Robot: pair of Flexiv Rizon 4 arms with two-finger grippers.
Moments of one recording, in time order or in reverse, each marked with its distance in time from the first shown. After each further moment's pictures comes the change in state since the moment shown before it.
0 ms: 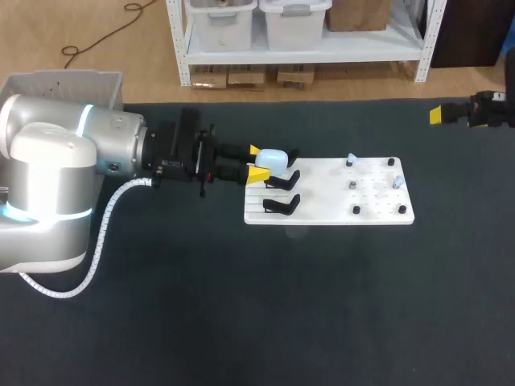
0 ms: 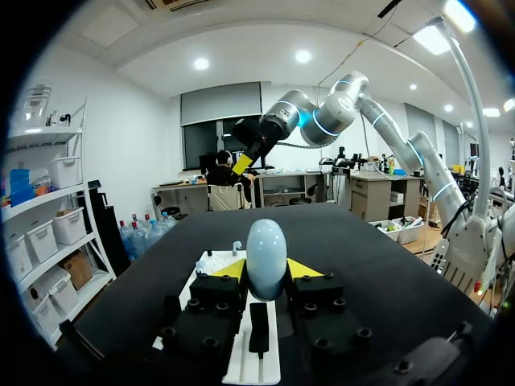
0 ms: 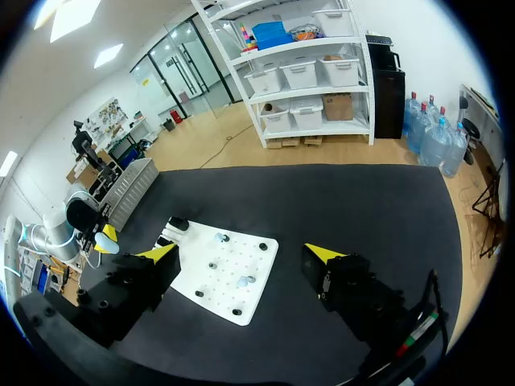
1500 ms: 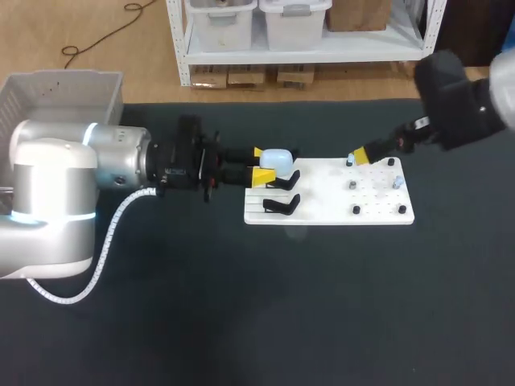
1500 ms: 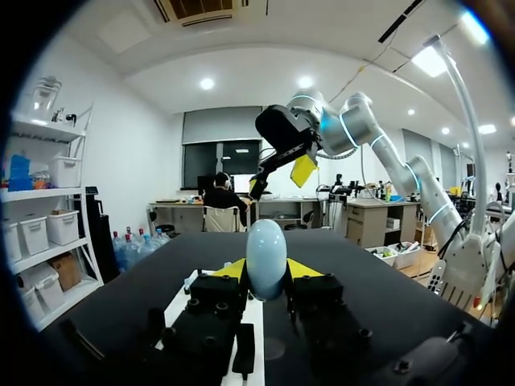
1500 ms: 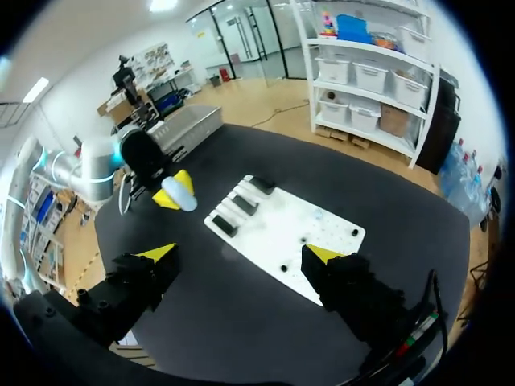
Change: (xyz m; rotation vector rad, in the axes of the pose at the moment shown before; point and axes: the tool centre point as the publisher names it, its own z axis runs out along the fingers) left arm -0.011 -0.010 0.008 0.023 -0.156 -0.046; right arm 0.056 0.159 0.004 -0.114 0.192 -0.321
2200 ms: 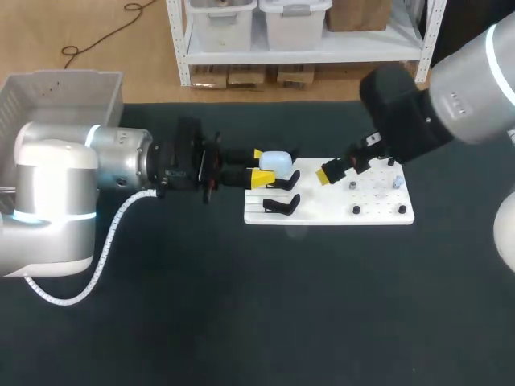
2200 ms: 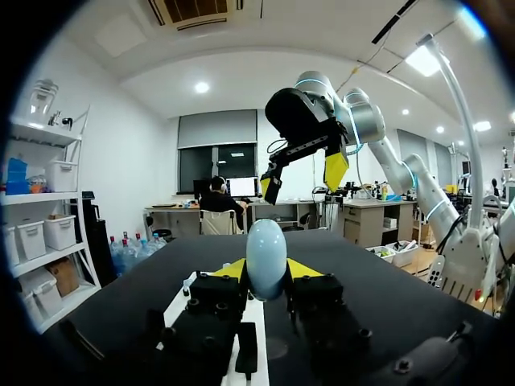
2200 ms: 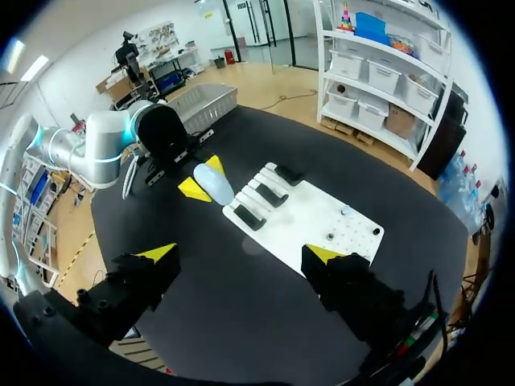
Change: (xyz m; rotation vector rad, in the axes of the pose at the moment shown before) left arm 0.005 0.002 0.000 0.021 -0.016 0.019; right arm 0.003 0.046 0.025 0.039 0.089 -0.047
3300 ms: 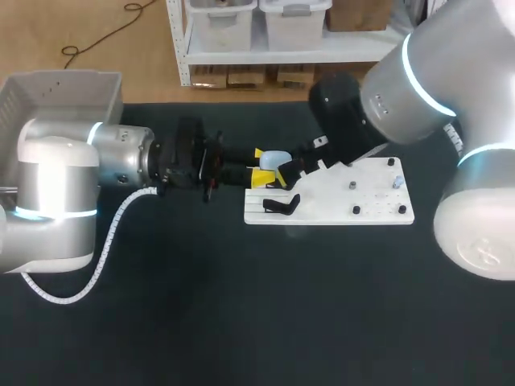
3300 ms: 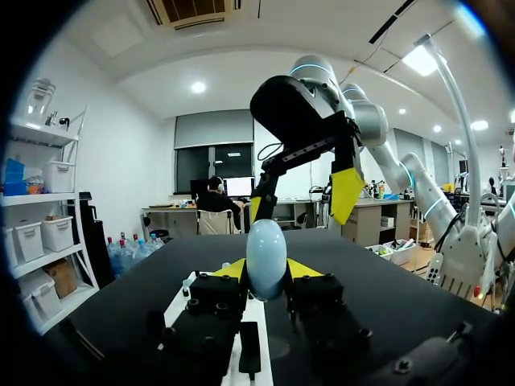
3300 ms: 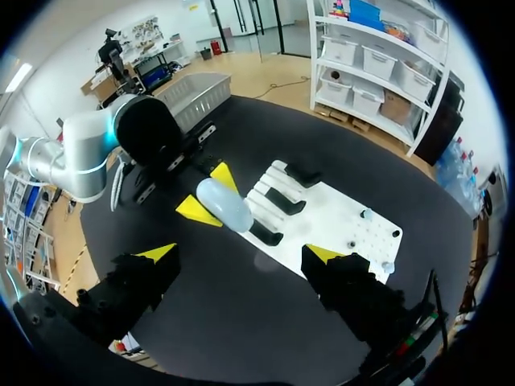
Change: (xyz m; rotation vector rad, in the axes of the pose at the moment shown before) left arm 0.002 0.003 0.001 0.017 0.001 0.004; right arm -0.023 0.017 0.053 0.040 0.053 0.068
